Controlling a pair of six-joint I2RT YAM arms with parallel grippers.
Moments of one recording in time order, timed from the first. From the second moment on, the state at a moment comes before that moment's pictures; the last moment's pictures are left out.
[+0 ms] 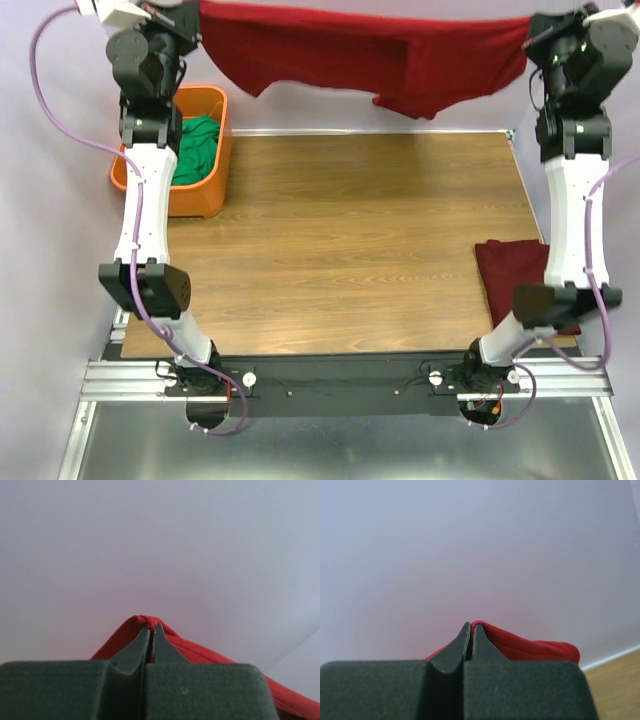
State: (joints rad) left arm 0.01 1.78 2.14 0.06 0.08 -0.73; right arm -0.04 1.72 2.24 -0.29 0.15 0.56
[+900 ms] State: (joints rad) left arm -0.03 1.29 0.60 0.11 -0.06 -0.94; right arm -0.04 1.40 0.71 -0.25 -0.07 0.77
